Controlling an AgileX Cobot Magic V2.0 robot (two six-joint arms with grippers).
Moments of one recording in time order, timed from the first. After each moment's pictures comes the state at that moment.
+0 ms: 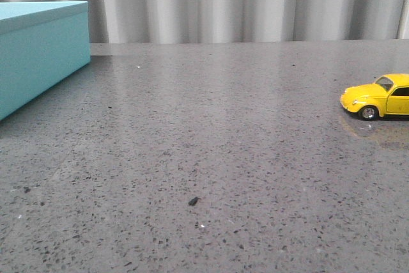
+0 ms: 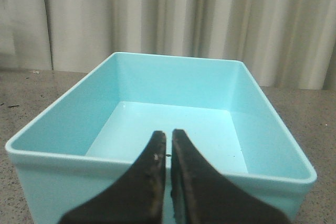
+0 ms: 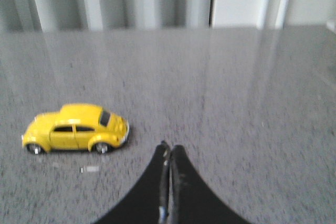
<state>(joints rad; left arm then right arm) 0.03 0.25 -0.25 -0.07 0.11 -0.05 -0.17 0.05 -0.23 -0.03 0.43 0.00</state>
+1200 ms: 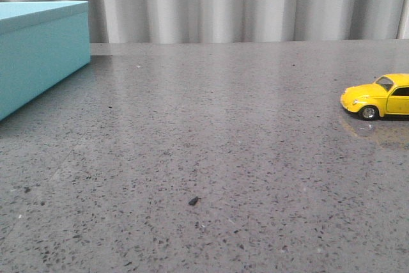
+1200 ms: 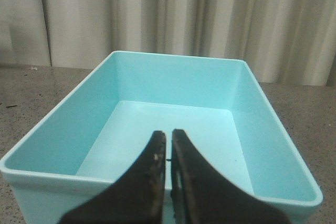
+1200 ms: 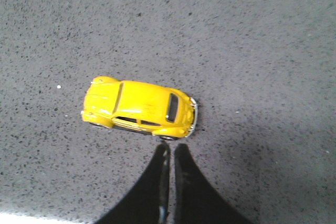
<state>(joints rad) 0.03 0.34 -0.32 -0.07 0.11 -0.05 0.06 0.95 -0.90 -0.02 0.82 0.00</state>
